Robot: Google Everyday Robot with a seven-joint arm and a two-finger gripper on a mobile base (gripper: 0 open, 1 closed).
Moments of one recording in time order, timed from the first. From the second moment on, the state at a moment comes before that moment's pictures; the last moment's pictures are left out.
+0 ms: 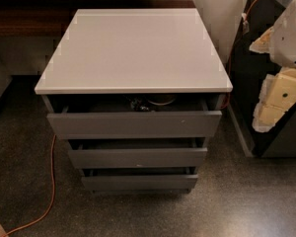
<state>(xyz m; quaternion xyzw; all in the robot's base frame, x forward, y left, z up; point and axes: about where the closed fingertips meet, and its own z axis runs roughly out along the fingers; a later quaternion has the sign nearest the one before) 0.438 -0.217 0.976 -0.60 0.78 -0.03 0.16</state>
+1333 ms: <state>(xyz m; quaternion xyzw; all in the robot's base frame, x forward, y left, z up) 0.440 -0.155 0.896 -0.63 0.75 0.01 0.20</state>
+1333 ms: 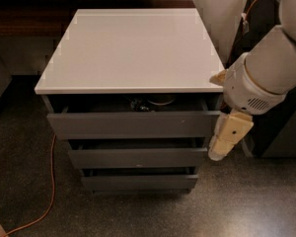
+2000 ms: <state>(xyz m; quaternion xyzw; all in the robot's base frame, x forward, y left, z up) 0.455 -0.103 0.816 -0.68 0.70 0.01 0.21</state>
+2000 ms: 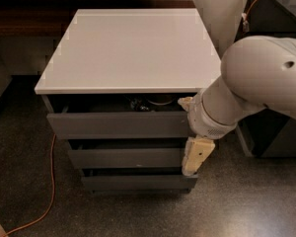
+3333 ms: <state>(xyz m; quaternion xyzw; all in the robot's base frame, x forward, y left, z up) 0.470 -0.091 0.761 -0.72 0.67 0.00 0.18</state>
